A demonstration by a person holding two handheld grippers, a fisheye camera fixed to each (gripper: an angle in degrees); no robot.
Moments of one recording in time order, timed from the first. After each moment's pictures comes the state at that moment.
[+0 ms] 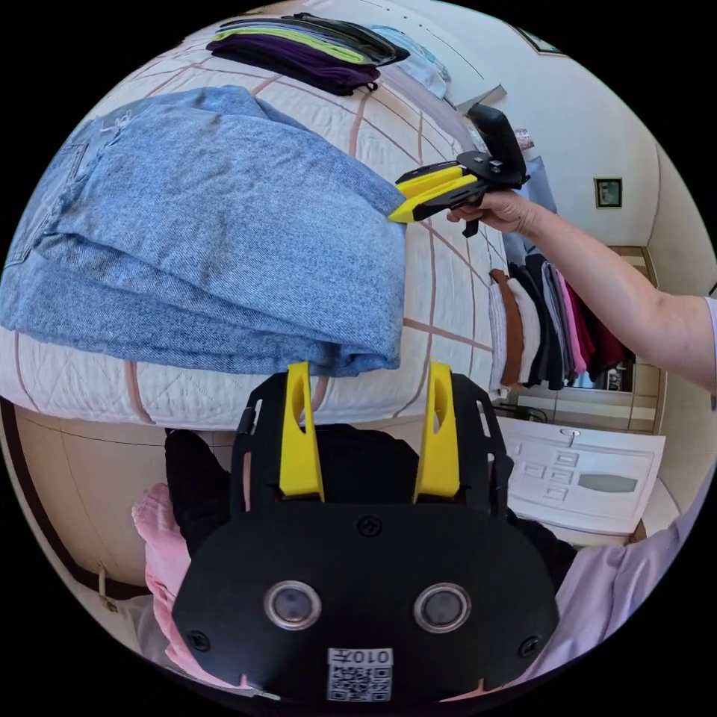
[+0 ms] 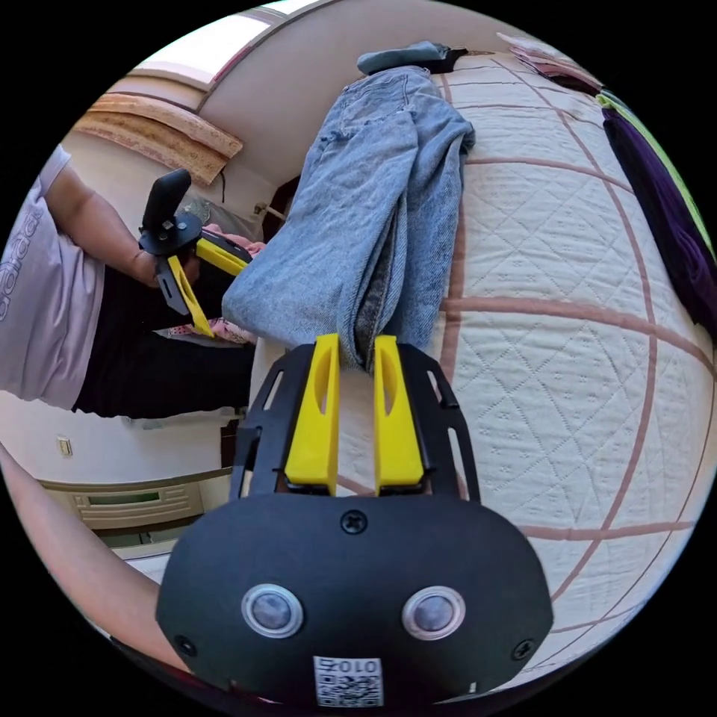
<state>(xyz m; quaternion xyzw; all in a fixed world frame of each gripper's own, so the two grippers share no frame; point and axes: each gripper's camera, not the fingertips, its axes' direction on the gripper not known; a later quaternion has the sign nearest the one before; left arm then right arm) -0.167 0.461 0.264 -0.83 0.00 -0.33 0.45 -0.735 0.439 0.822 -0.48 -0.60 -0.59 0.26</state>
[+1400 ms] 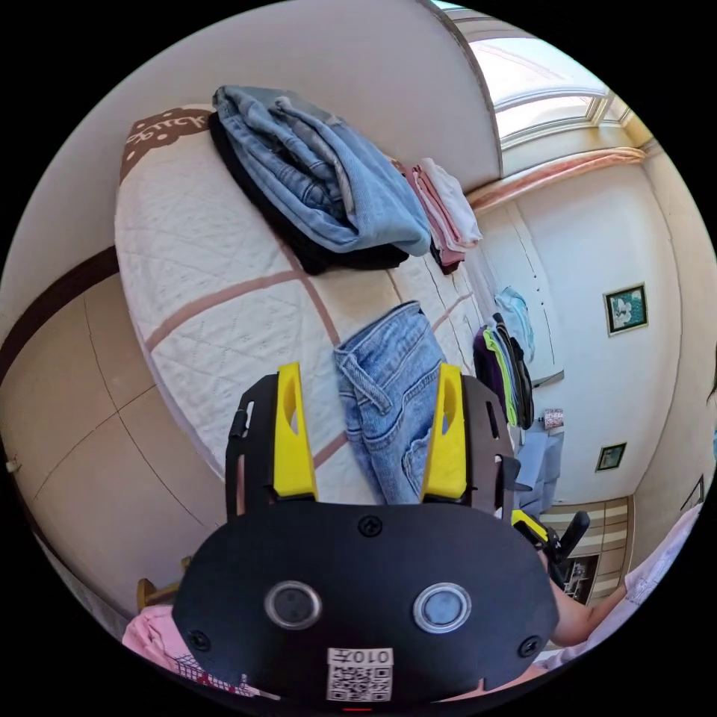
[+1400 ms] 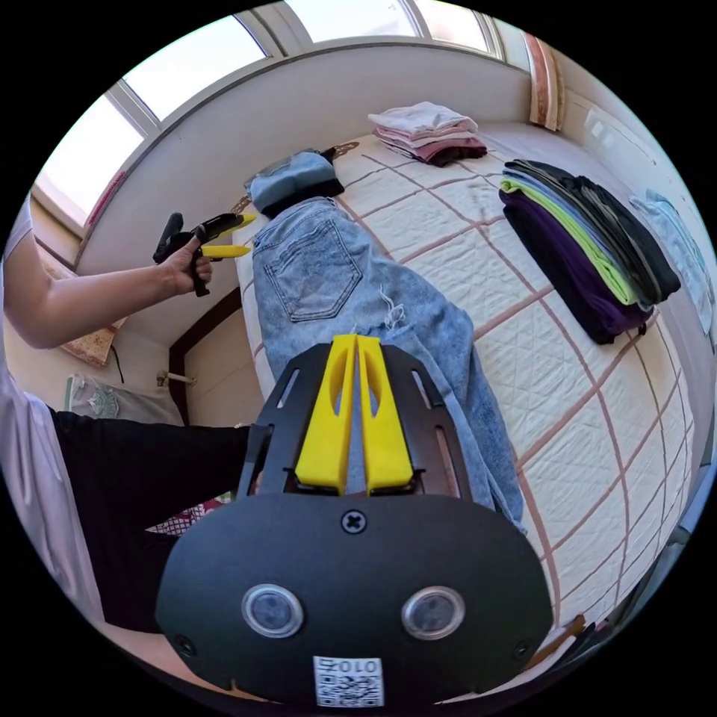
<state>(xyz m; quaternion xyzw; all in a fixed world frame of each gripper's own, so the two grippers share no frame) -0.590 0.323 0.096 -0.58 -0.36 -0.41 0.60 -0.753 0.425 0.605 -0.43 -0.52 -0.44 0.59</state>
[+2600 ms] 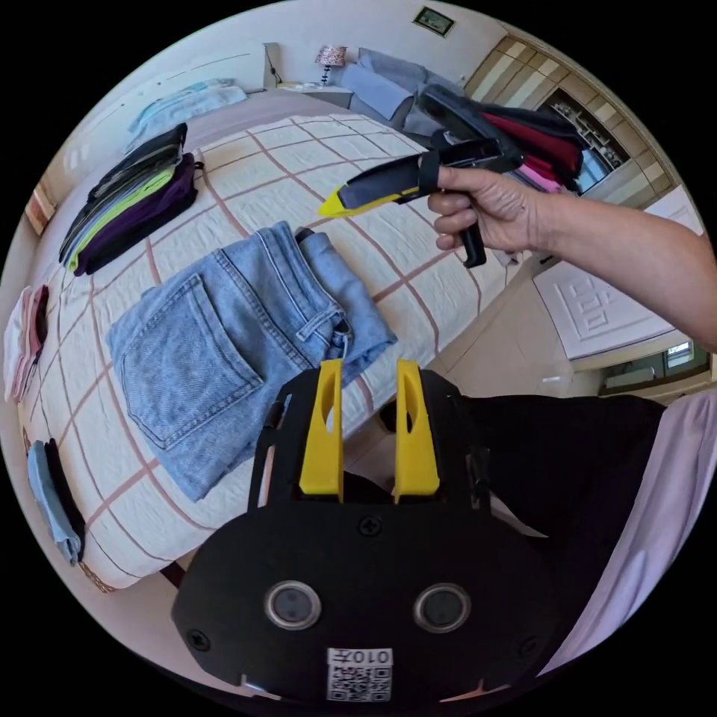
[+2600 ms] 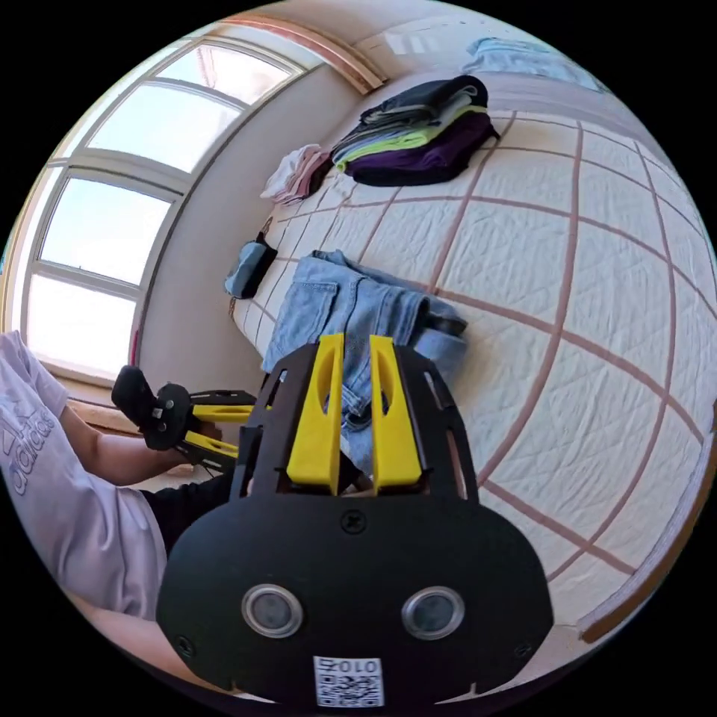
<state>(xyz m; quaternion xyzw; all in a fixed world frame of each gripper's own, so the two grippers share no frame) -0.093 0.361 0.301 -0.84 0.25 -0.02 0.48 -0.436 0.422 0.733 -0.57 -0.48 -0.15 0.65</state>
